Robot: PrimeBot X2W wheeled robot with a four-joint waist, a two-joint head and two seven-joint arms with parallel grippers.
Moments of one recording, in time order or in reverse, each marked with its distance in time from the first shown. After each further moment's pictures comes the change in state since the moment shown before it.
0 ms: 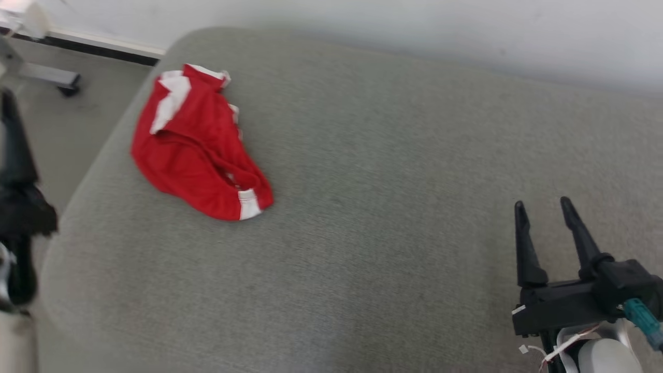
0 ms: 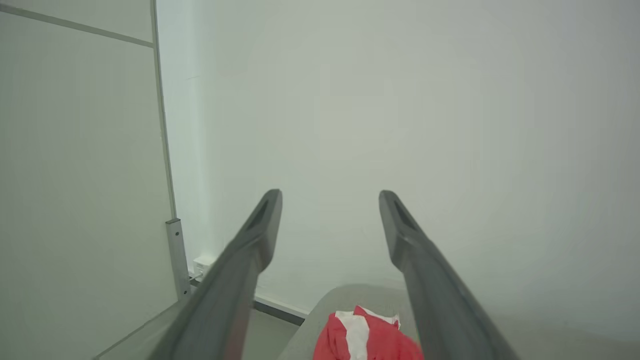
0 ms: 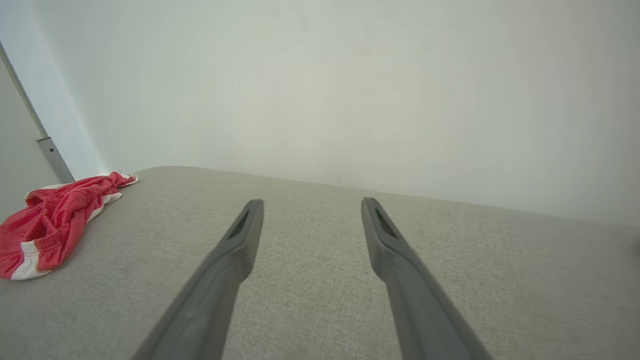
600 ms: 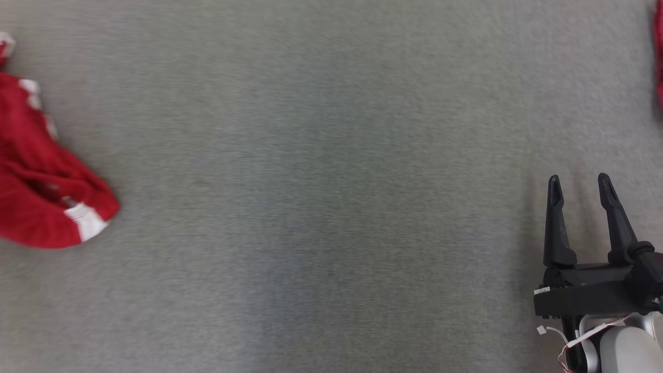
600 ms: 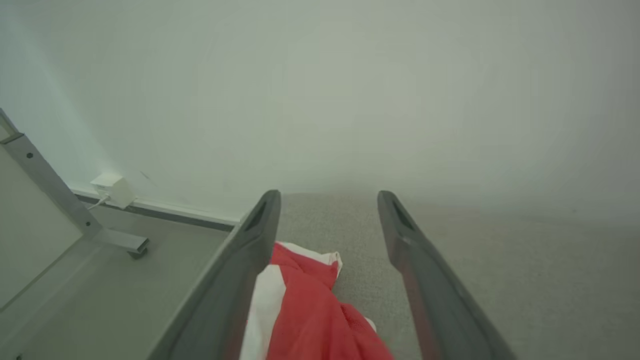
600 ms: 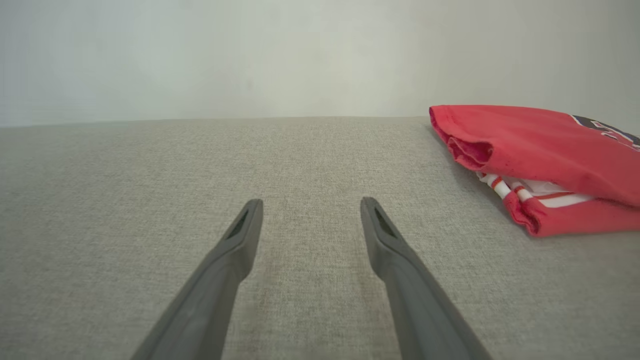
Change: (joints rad) left arm -0.400 0.269 -0.158 0.406 -0.166 0.000 0.113; right arm -0.028 0.011 -0.078 -0.067 -0.005 0.000 -0.025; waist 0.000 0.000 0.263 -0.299
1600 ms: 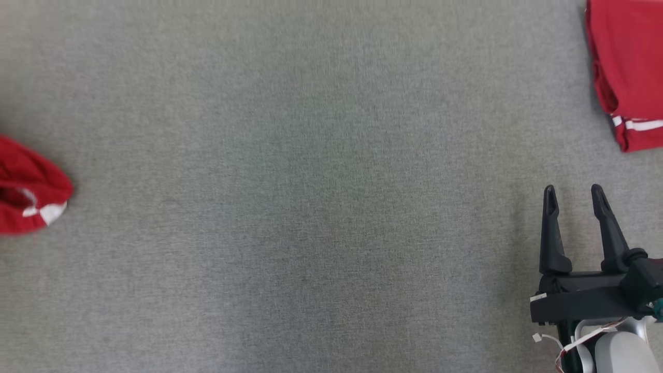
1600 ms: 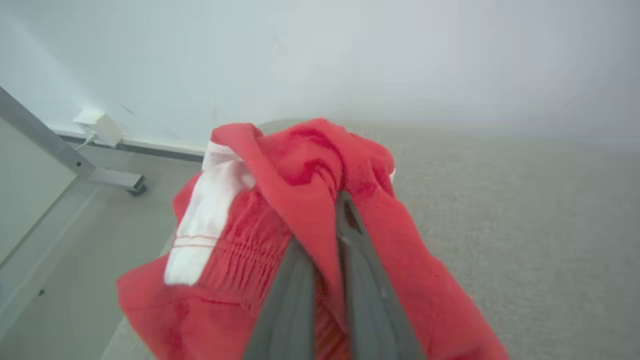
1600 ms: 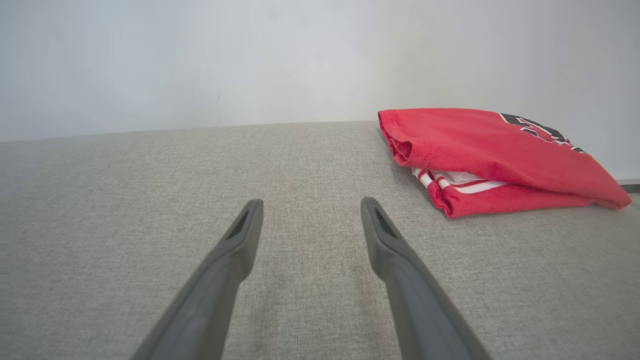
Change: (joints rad) left arm -0.046 0.069 -0.173 0.275 -0.087 0.008 0.160; right arm 0.004 0.001 0.003 0.050 0.031 0.000 -0.016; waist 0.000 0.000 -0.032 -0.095
